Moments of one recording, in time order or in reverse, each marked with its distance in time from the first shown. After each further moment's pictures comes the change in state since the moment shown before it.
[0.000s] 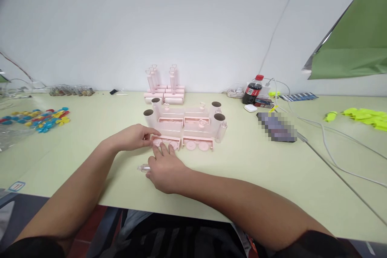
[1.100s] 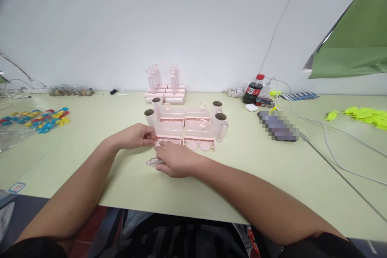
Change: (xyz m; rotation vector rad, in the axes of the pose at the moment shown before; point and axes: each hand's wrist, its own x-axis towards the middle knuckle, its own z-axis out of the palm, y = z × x) left_hand 0.003 -0.008 0.001 -0.189 -0.042 0.026; right_hand -0.004 0.041 -0.023 0.149 0.028 -0.184
